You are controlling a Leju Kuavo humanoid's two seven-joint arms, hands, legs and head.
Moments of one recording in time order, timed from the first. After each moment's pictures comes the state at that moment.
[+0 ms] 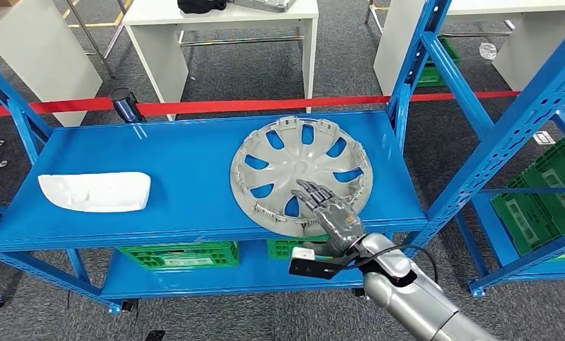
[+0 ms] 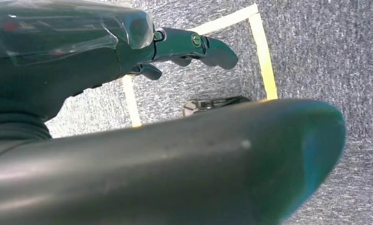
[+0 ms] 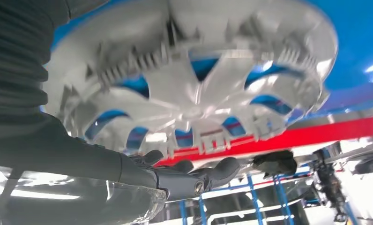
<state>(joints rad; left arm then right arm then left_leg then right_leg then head) -0.07 0.07 -0.97 -0.26 0.97 0.13 -0.20 -0.42 -0.26 0.88 -1.19 0.80 -0.40 -0.13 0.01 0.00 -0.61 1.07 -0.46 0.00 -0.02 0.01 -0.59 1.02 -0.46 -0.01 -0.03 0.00</state>
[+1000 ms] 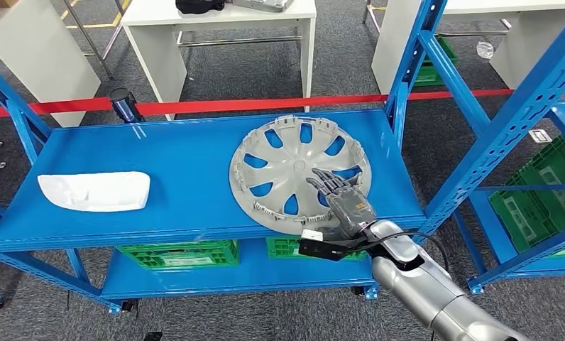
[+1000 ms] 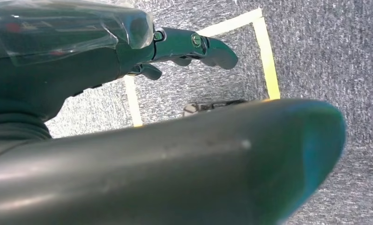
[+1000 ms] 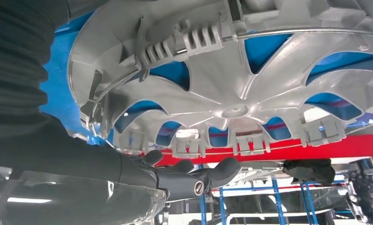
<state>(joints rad) -0.07 0.07 -0.96 -0.26 0.98 0.13 -0.20 -0.49 -0.26 0.87 -1.06 0.85 -0.39 -0.10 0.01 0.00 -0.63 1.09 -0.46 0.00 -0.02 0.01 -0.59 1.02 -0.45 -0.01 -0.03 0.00</state>
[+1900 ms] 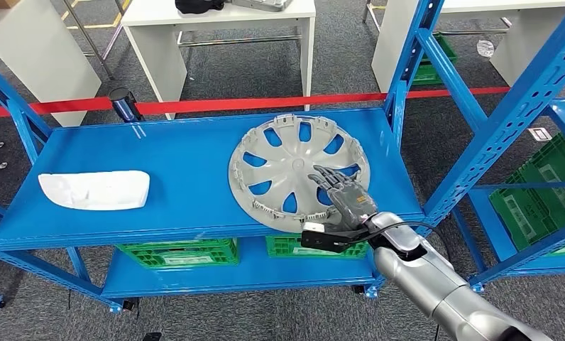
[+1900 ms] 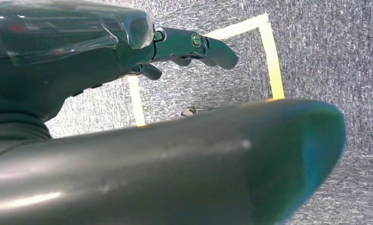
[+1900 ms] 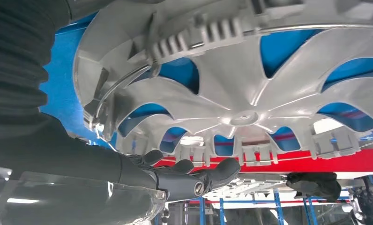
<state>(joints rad) -0.07 0.07 -0.96 -0.26 0.98 0.15 -0.19 -0.54 -0.27 0.89 -1.03 0.83 -0.32 -0.10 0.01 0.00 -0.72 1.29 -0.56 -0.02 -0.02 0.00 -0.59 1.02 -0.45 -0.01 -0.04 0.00</state>
